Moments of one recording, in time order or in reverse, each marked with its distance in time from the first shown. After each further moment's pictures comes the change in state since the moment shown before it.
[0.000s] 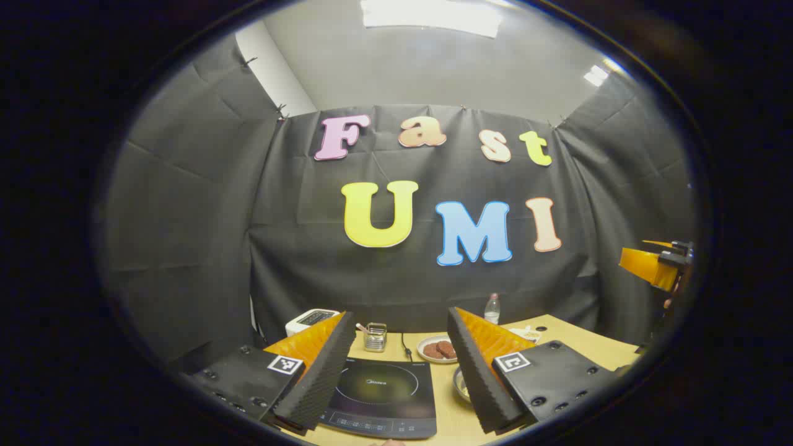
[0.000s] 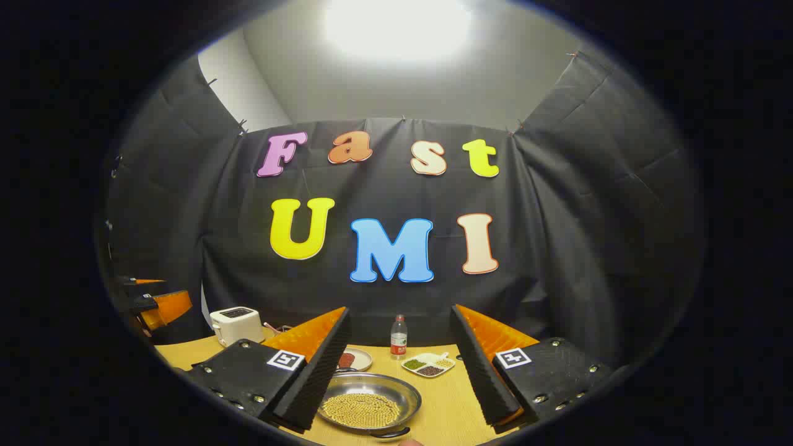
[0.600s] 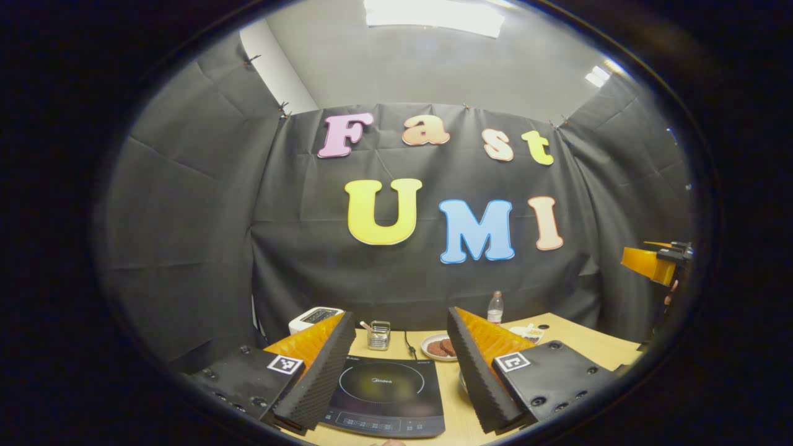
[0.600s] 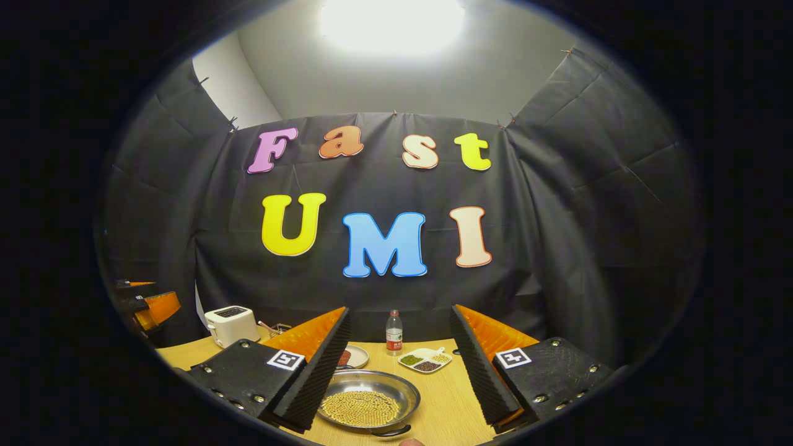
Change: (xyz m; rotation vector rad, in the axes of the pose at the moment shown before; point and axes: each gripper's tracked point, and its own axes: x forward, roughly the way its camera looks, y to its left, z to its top) left arm -0.001 0.015 -0.005 0.010 -0.005 -0.004; right arm 0.005 0.001 -0.005 0.007 0.017 -0.038
